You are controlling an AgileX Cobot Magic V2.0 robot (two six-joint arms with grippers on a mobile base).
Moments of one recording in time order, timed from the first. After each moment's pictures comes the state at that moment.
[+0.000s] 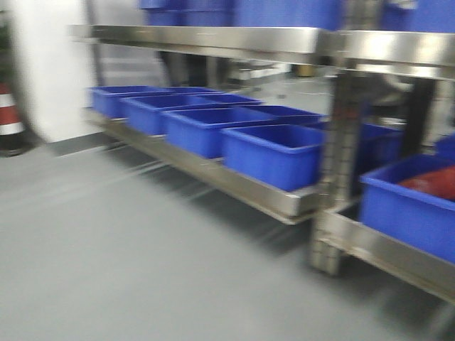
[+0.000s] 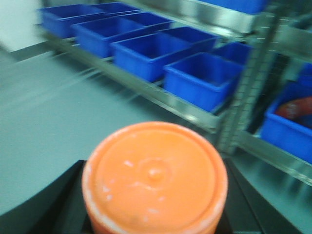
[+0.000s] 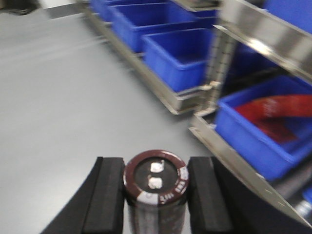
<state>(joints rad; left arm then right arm) 0.00 0.79 -1.18 -0.08 0.81 0.05 0.16 0.76 -1.05 0.17 0.80 -0.12</state>
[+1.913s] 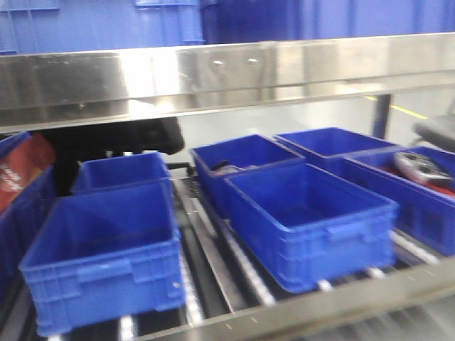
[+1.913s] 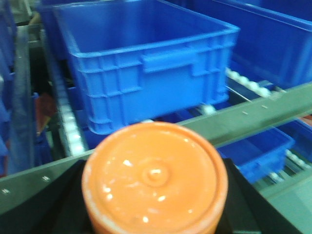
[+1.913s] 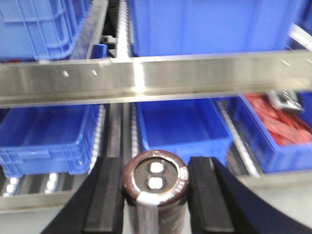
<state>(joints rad) 0.00 0.79 -1.18 -0.08 0.81 0.05 0.16 0.76 -1.05 0.17 0.80 -0.12</state>
